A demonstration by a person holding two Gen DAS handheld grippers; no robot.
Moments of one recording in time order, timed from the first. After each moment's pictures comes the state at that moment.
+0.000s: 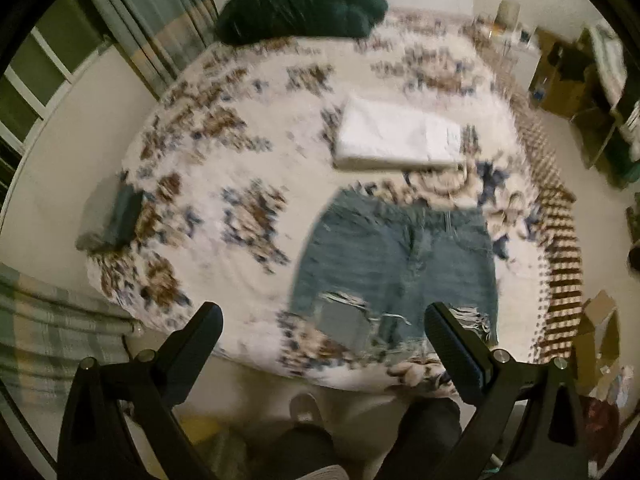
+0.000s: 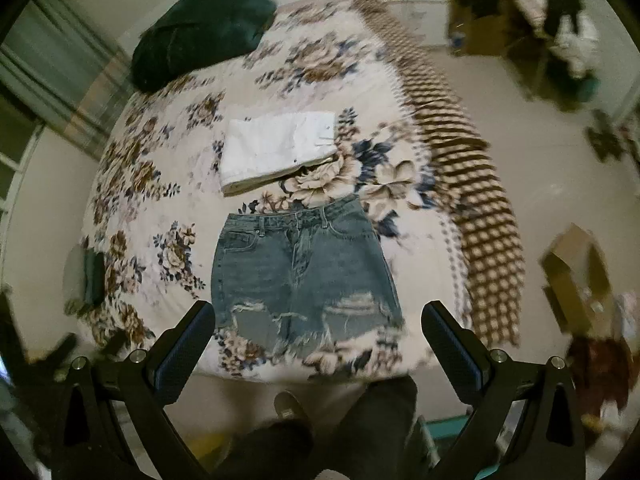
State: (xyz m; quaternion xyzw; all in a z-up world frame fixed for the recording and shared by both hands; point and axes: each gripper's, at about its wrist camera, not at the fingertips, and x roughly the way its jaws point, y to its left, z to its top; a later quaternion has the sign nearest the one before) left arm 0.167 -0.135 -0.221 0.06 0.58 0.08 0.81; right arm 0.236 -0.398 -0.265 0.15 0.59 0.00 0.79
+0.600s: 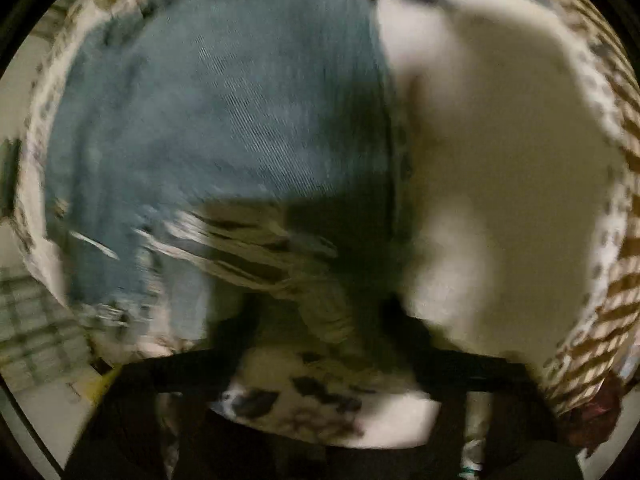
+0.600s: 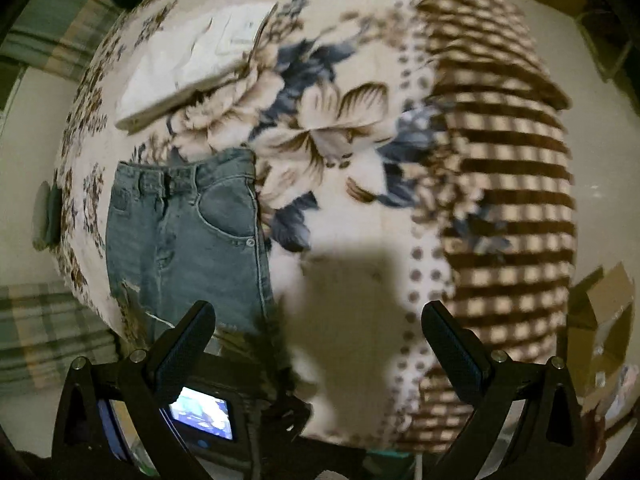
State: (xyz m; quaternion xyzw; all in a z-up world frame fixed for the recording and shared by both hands) left arm 0.186 -0.349 -0.577 0.04 0.74 0.05 0.67; right arm 0.363 -0.539 -0.578 0.12 0.70 0.10 0.70
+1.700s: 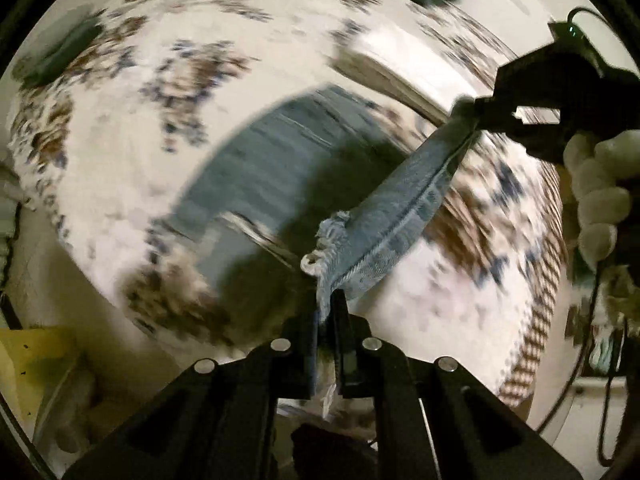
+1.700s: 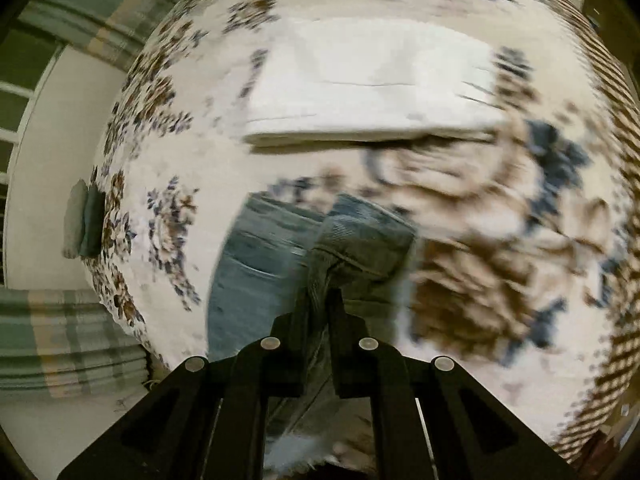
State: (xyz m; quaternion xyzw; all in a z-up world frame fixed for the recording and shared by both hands) left arm 0.155 -0.039 -0.385 -0.21 0.58 0.10 0.78; right arm 0.450 -0.211 -0.516 0.12 0.66 0.15 0.72
